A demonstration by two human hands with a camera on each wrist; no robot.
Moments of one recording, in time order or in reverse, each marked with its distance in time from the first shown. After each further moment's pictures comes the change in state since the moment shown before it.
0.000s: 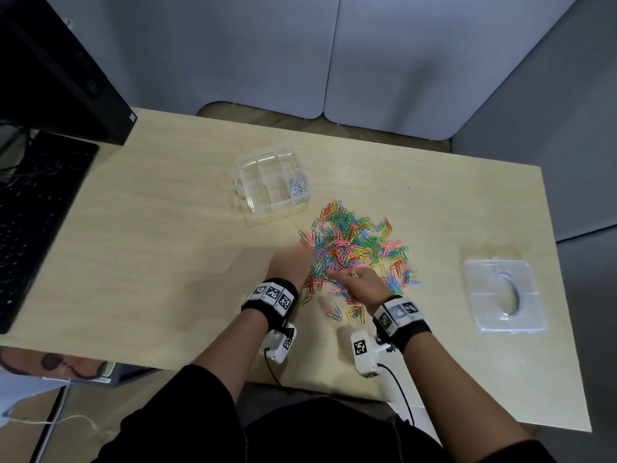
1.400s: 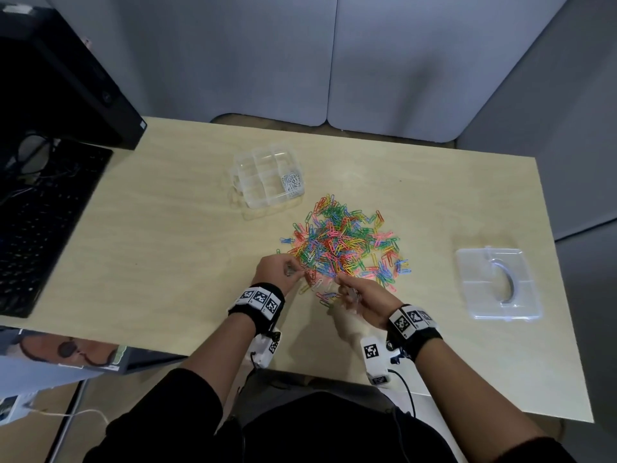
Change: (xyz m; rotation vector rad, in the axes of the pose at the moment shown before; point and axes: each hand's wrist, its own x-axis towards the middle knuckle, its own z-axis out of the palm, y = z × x) left_hand -0.034 -0.020 0.005 0.105 0.033 0.070; right_hand -0.027 0.043 -0.018 0.578 -0.235 0.171
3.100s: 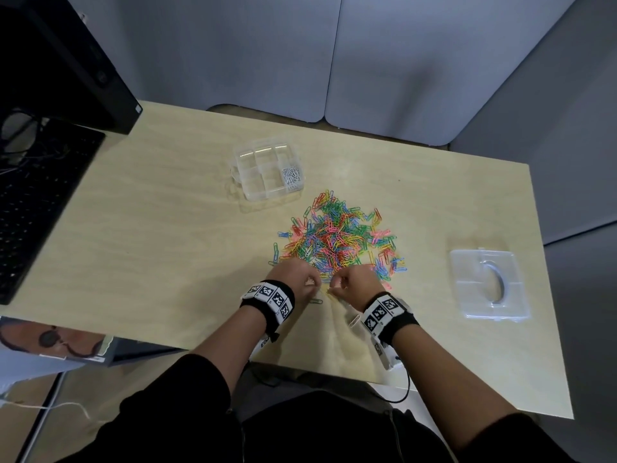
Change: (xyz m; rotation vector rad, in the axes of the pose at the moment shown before) left_hand -0.003 0.015 0.015 0.365 -0.351 0.333; right_hand 0.019 -0.006 0.003 -1.478 0.259 -0.427
